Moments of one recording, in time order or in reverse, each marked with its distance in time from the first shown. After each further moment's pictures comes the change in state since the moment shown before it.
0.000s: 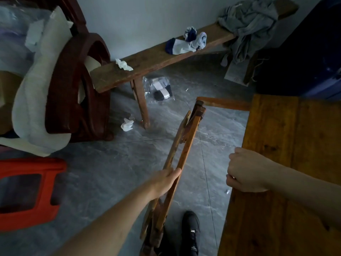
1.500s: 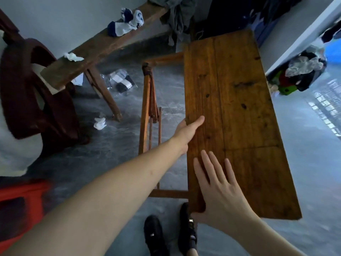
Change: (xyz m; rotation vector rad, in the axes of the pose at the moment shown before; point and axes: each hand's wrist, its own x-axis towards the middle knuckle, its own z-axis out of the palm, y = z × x) left_hand -0.056 0.078 0.133 -0.609 -0.072 0.021; right_hand -0.090 -0.301 0.065 0.479 0.257 0.772
